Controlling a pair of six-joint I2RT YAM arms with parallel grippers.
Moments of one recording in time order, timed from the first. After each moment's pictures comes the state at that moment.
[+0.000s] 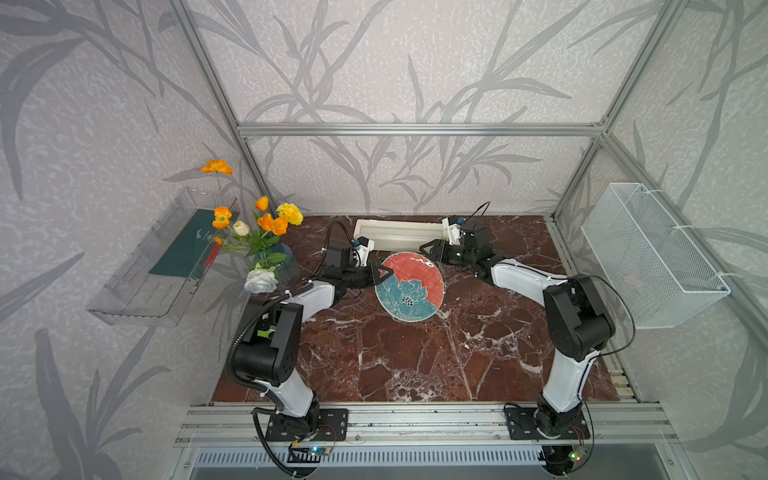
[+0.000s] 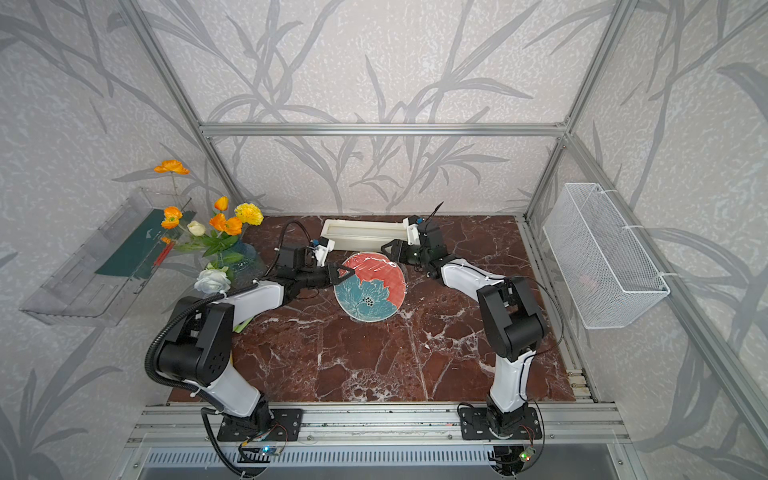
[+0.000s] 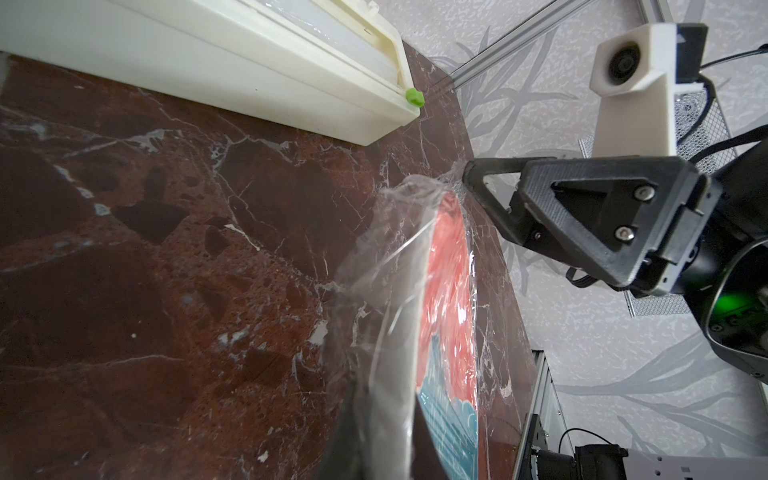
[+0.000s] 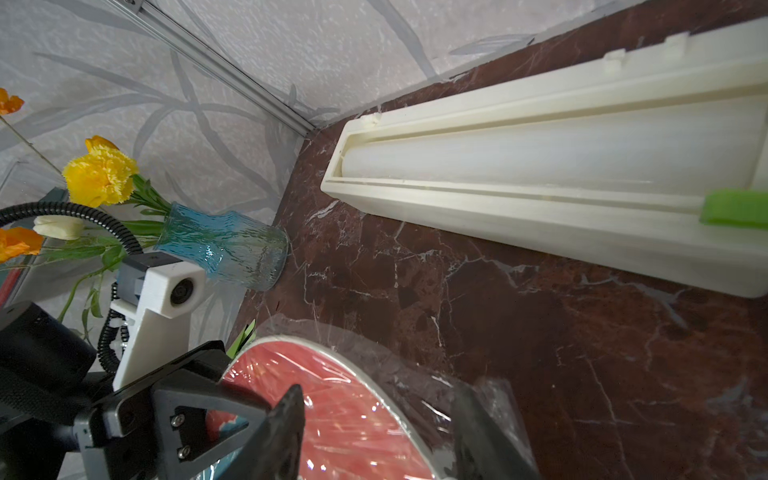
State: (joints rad) left arm -0.20 1.66 0.88 0.17 0.76 -0.54; right arm 0.42 1.88 1.24 0.17 -0.50 0.63
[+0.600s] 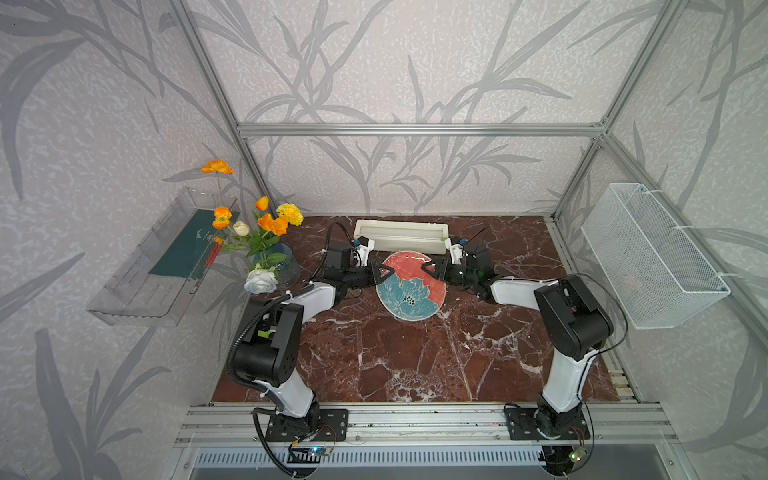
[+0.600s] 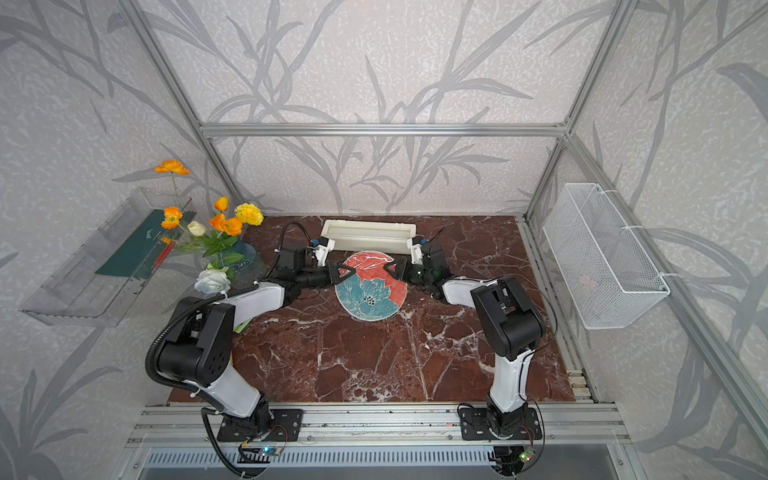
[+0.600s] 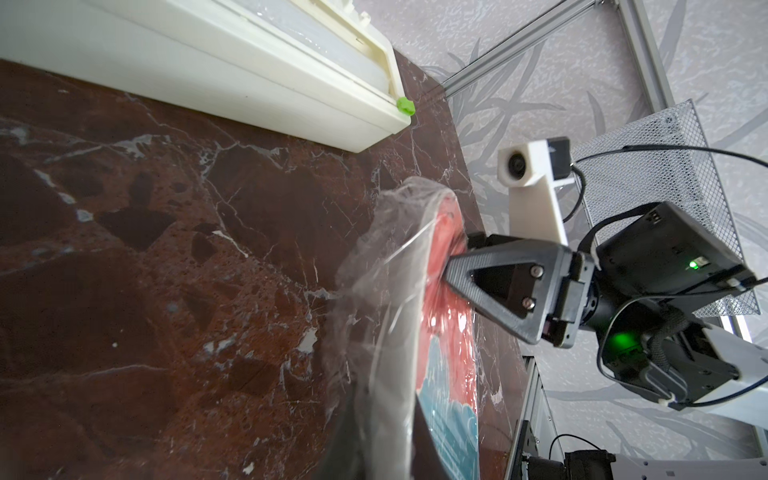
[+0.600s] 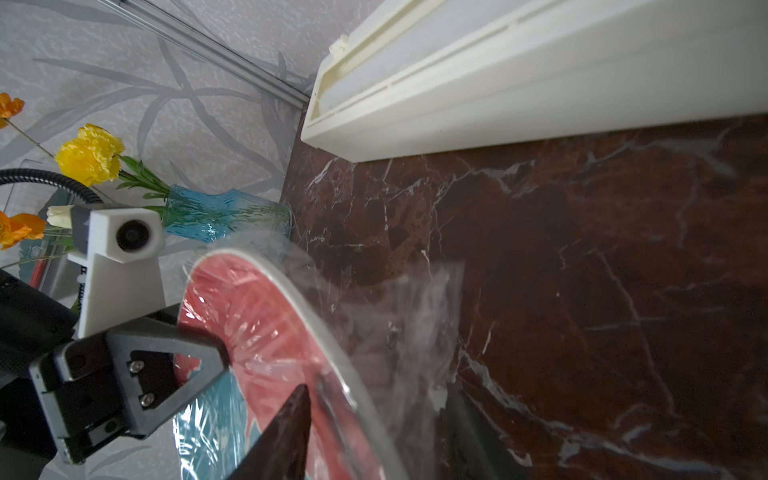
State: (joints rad) left arm -0.20 1.66 0.86 0.25 0.75 -0.60; right arm 0.43 1.89 0.98 0.43 -0.57 0.79
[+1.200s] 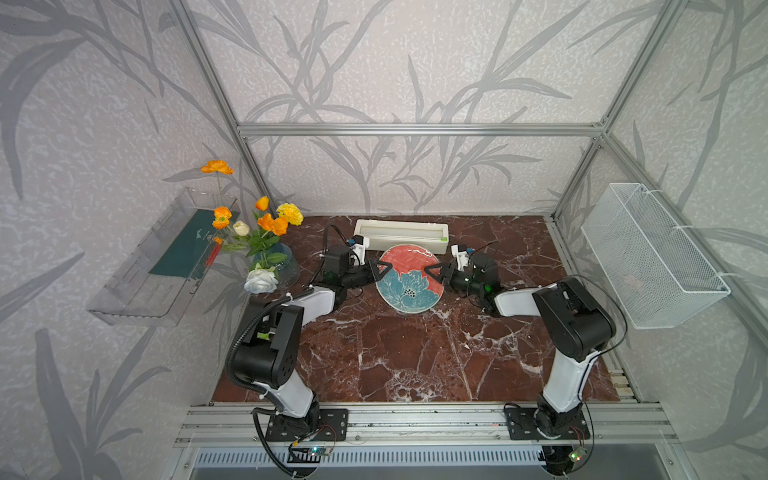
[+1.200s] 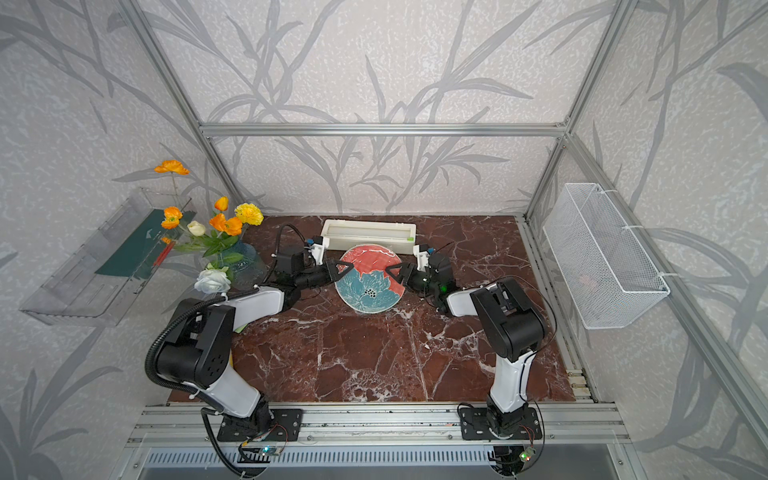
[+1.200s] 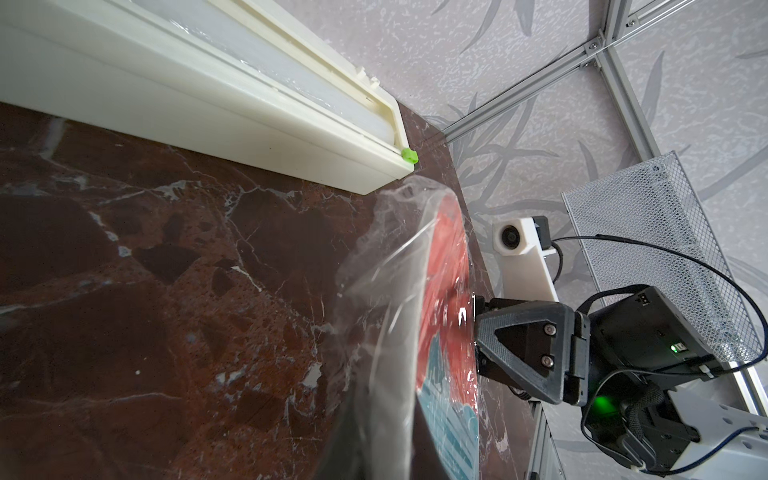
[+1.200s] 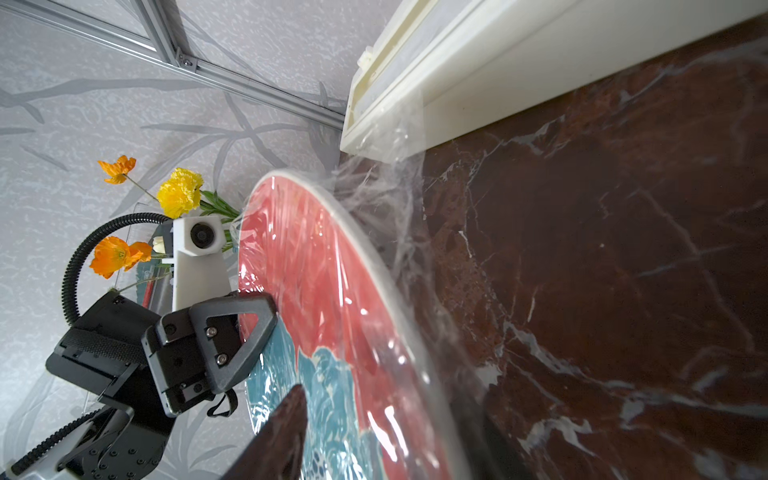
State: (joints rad) left arm -0.20 1.64 0.81 0.38 0.67 -0.67; right arm 0.38 1.86 0.80 0.75 -0.63 1.04
